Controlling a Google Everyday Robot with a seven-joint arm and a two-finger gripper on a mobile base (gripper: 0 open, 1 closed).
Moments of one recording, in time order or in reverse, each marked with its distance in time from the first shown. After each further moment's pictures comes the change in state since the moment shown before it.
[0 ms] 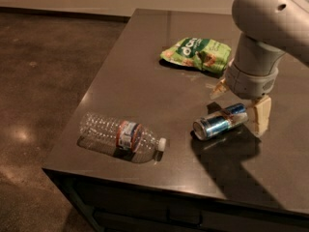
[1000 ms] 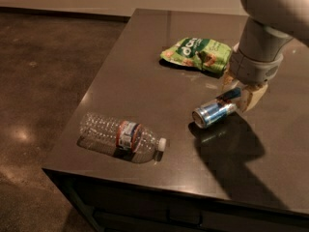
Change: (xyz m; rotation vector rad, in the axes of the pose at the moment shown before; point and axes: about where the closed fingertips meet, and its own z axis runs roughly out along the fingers) arm 0.019 -0.022 -0.022 0.083 0.029 0.036
